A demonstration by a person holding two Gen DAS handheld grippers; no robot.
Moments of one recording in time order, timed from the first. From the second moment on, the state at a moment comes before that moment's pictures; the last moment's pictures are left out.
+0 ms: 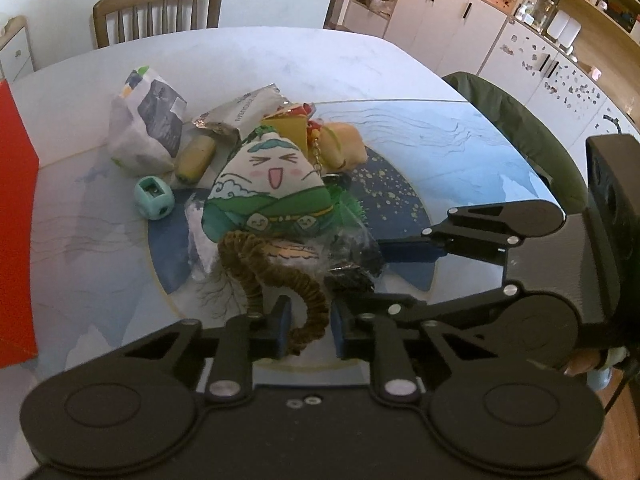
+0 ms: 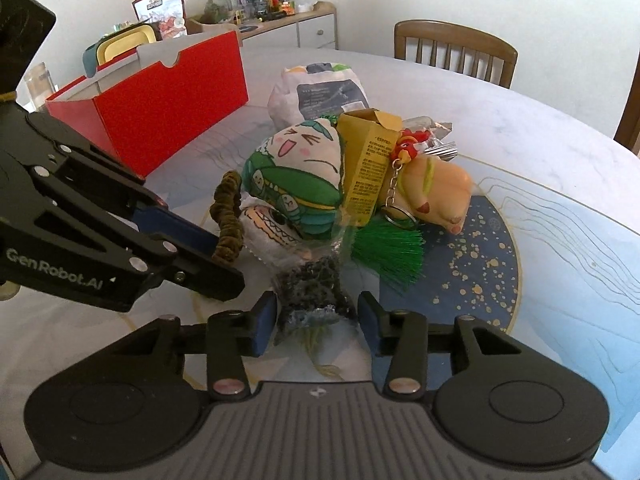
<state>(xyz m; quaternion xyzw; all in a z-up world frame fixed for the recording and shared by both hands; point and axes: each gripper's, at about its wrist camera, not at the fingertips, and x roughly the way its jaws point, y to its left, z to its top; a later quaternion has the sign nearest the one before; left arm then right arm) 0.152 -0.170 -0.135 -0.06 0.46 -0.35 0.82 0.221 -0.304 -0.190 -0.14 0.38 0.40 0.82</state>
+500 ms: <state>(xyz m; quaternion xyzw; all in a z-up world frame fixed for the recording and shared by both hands) 0.152 -0.150 -0.124 -0.07 0.46 -0.33 0.83 0.213 -0.316 -0.171 -0.10 0.40 0.38 0.83</state>
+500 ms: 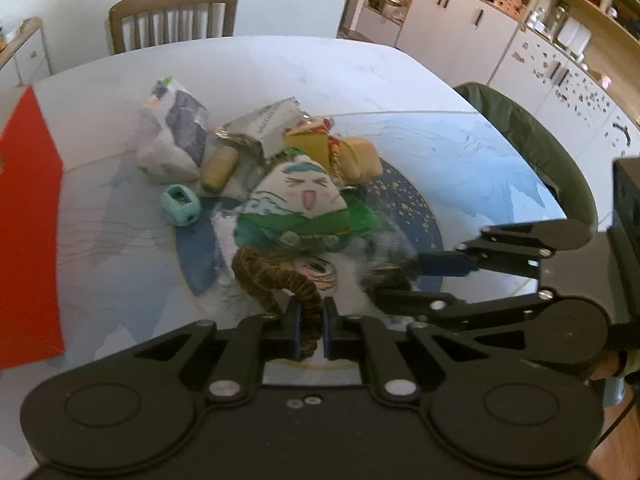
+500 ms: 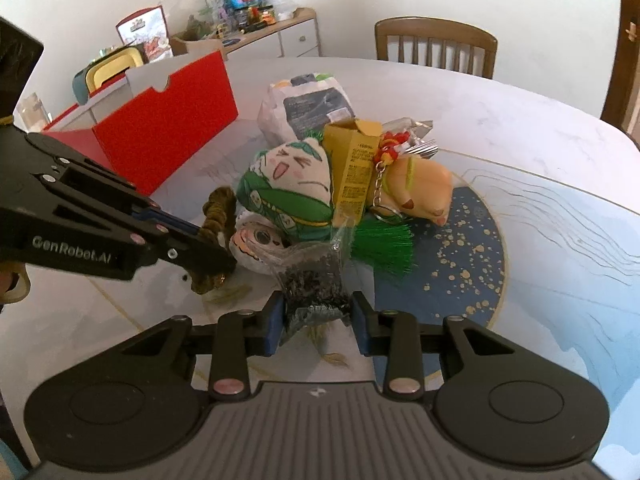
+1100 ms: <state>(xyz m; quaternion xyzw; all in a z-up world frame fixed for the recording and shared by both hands) 0.154 -0.048 -0.075 -0.10 0.41 -0.33 0.85 0.178 -0.261 -0.080 -0.09 0.37 0.38 0.85</state>
